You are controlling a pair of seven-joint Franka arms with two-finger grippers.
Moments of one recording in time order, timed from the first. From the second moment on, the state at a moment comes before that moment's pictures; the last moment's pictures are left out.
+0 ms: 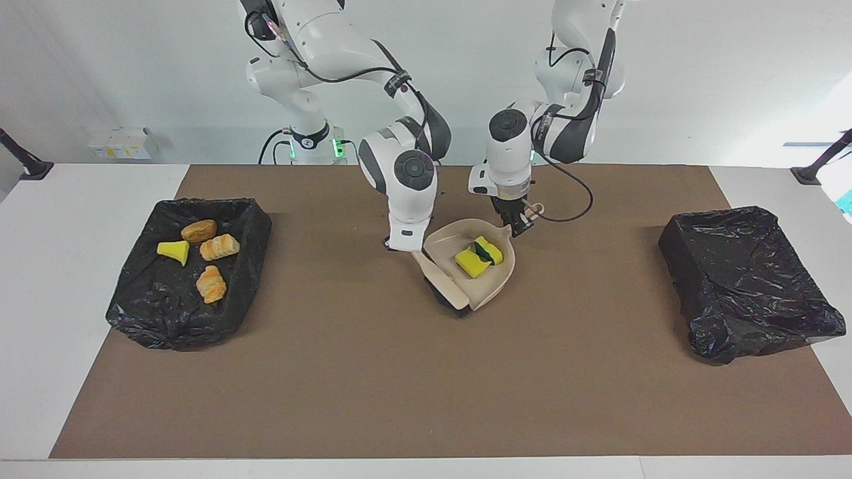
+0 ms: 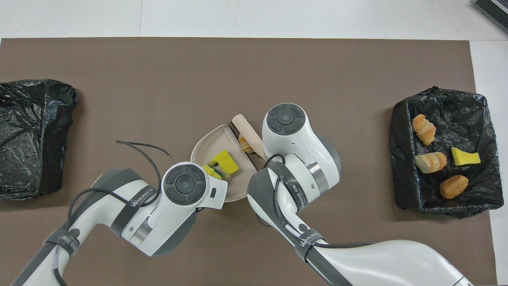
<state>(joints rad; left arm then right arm) -0.51 0.04 -0.10 -2.22 0.19 2.13 0.37 0.43 0.37 0.14 -1.76 0.09 1.89 -0.11</state>
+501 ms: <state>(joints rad) -0.51 0.04 -0.10 -2.22 0.19 2.13 0.37 0.41 0.25 0.14 -1.76 0.25 1.76 -0.07</state>
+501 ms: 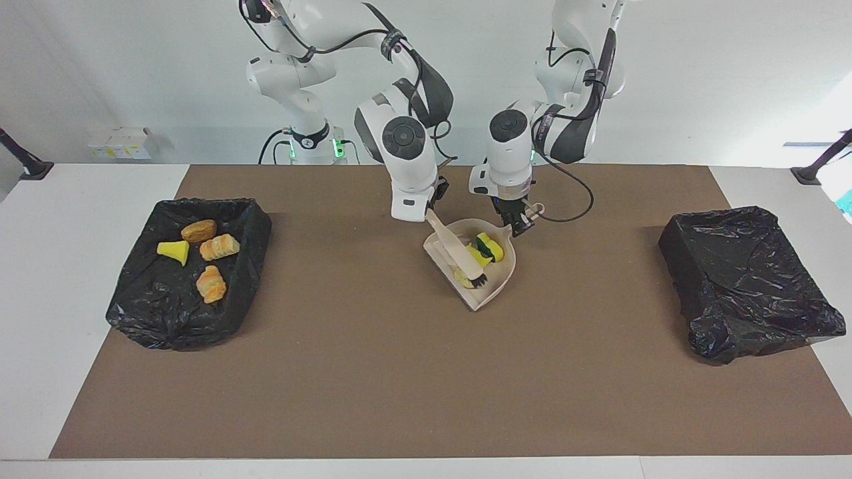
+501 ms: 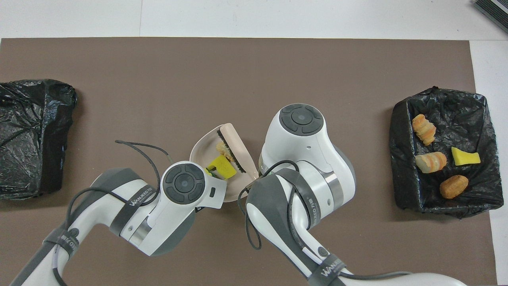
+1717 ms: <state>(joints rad) -0.25 -0.06 -0.09 -2.12 0.19 1.98 0.79 0.60 0.08 0.15 -1.84 0.23 1.67 0.58</state>
